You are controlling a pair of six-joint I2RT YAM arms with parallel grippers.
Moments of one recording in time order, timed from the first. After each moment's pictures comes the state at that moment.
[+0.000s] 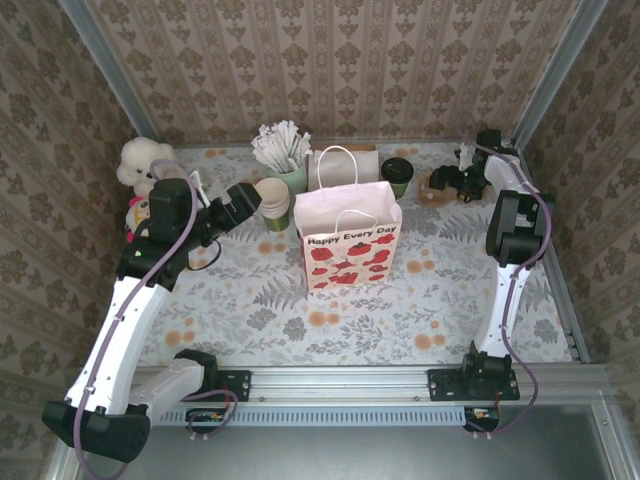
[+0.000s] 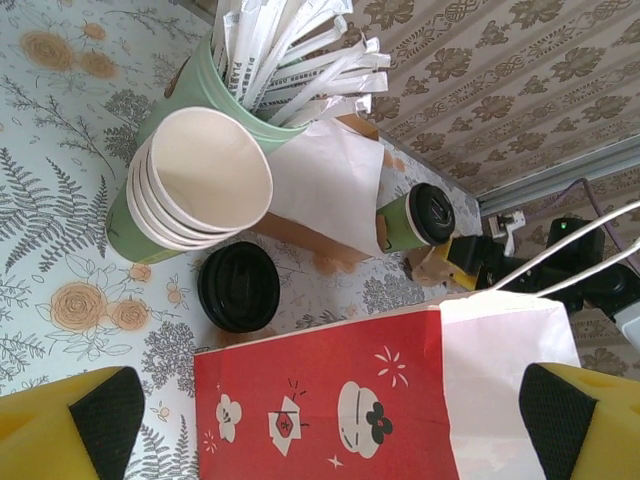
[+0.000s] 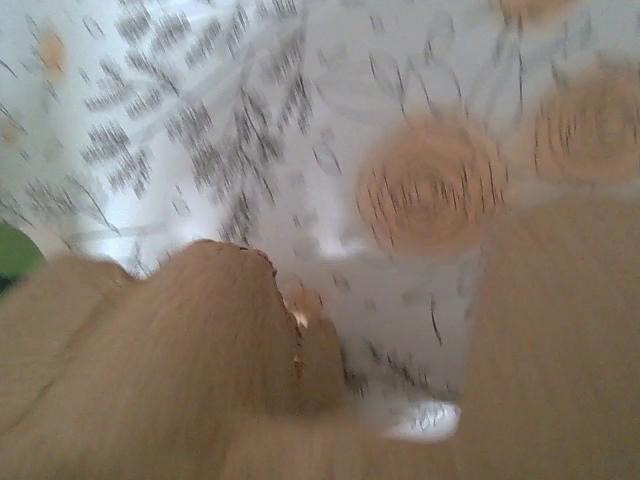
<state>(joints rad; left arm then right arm) -0.30 0.97 1.12 -0.65 0.26 -0.75 -0.20 2.29 1.88 -0.80 -0.35 0.03</state>
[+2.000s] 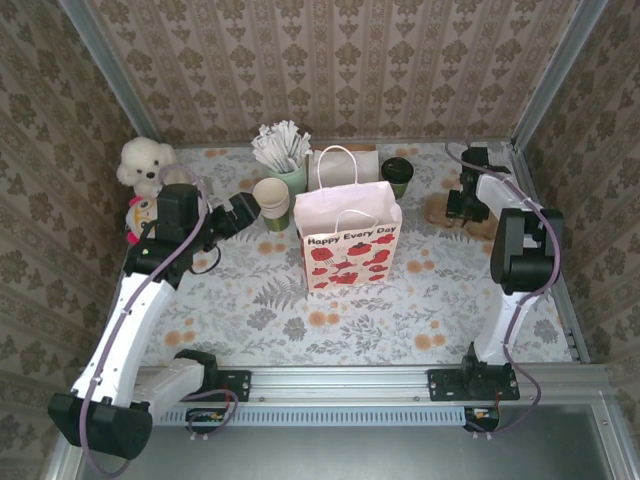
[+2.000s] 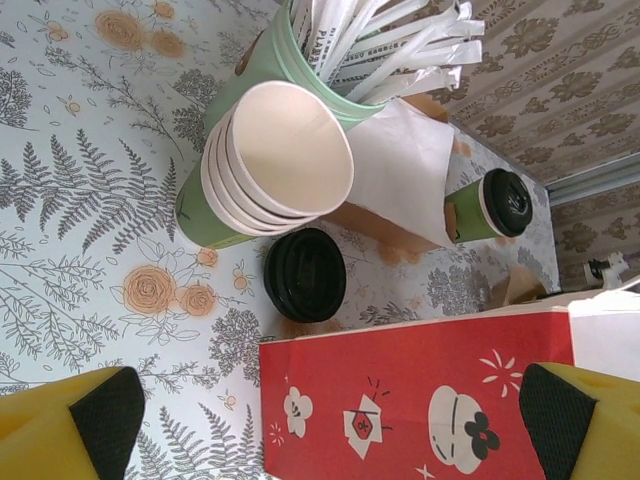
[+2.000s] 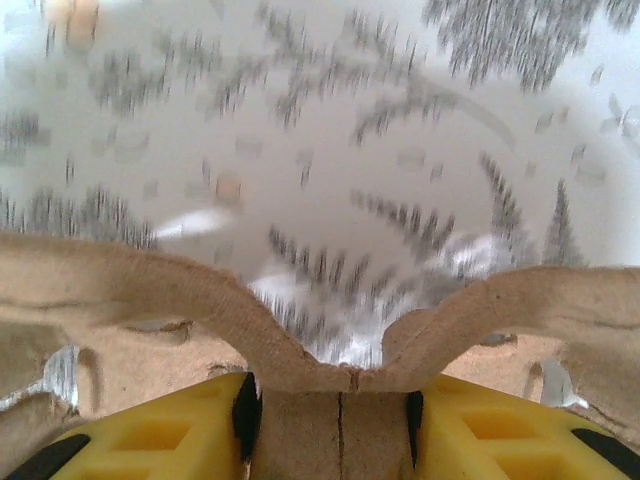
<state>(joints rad) -0.27 0.99 1.05 -0.66 0.23 -0.69 -0.10 1.94 1.42 -0.76 0.10 0.15</state>
